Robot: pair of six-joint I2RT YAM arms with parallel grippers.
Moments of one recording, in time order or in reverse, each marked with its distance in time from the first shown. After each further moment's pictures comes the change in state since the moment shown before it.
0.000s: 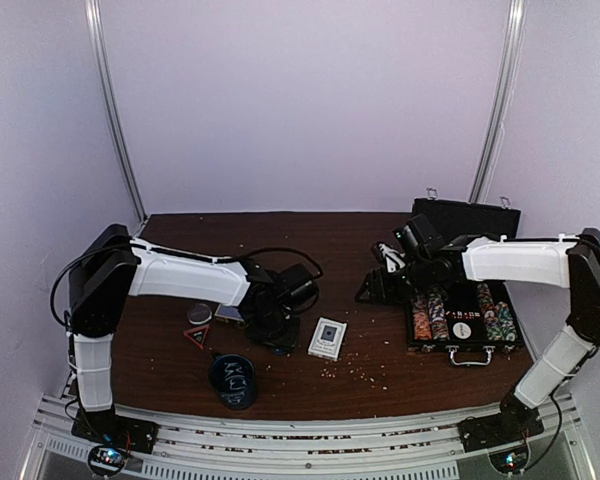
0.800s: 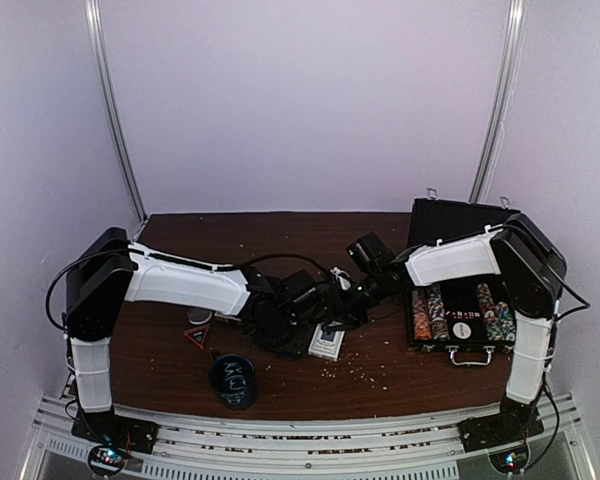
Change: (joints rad) left arm -0.043 -0.023 -0.038 0.087 0.021 0.006; right arm 0.108 0.359 0.183 0.136 -0.392 0.217
